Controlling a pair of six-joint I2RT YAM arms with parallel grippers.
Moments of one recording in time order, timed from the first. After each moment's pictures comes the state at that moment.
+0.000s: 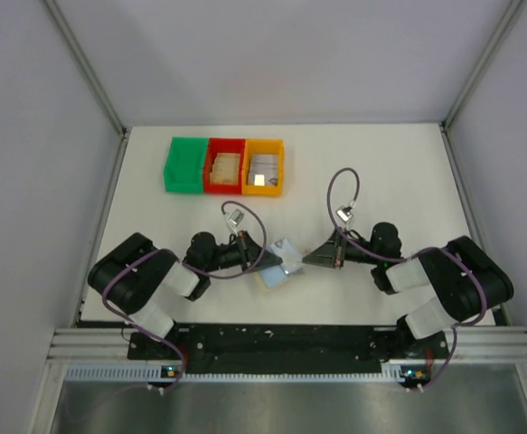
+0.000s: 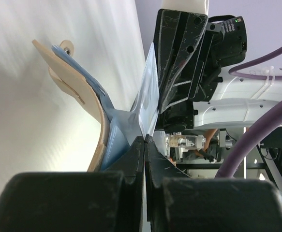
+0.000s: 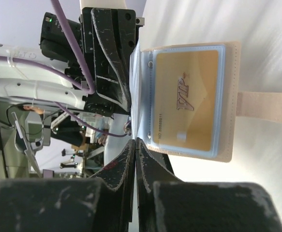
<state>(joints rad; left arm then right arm) -0.58 1.63 0.26 1.29 0.70 -1.28 0.38 1.52 0.22 1.16 -0.95 1.12</state>
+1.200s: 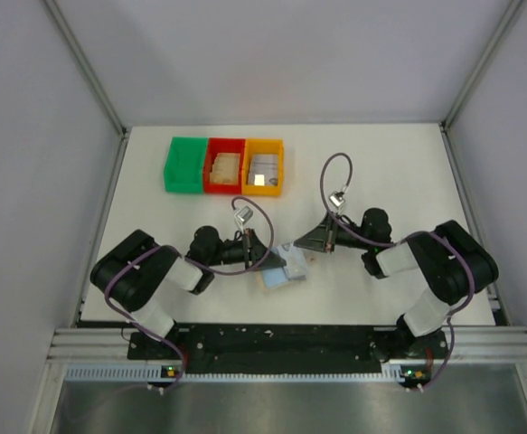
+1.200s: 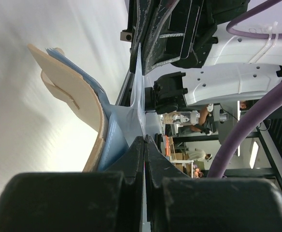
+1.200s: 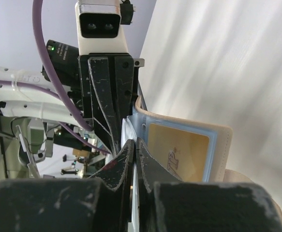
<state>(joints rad) -0.57 1.65 0.31 1.28 0.85 -1.29 0.41 1.64 0.40 1.16 -0.92 1.15</state>
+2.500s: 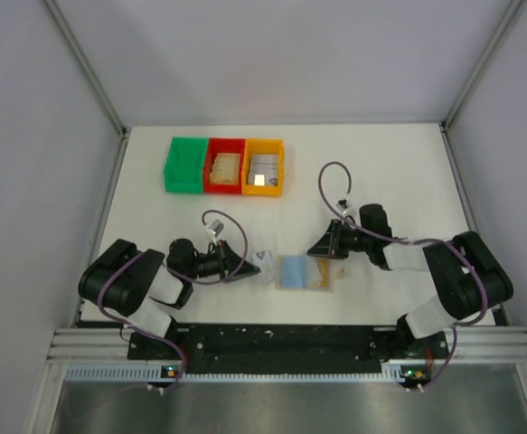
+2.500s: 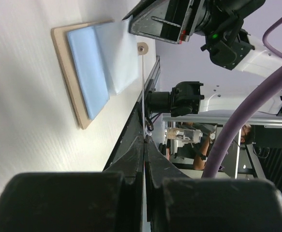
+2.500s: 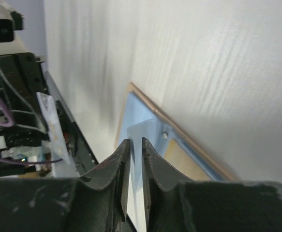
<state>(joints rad) -0.34 1.59 0.09 1.29 0.92 -1.25 0.34 1.56 0.44 0.52 -0.78 0.75</state>
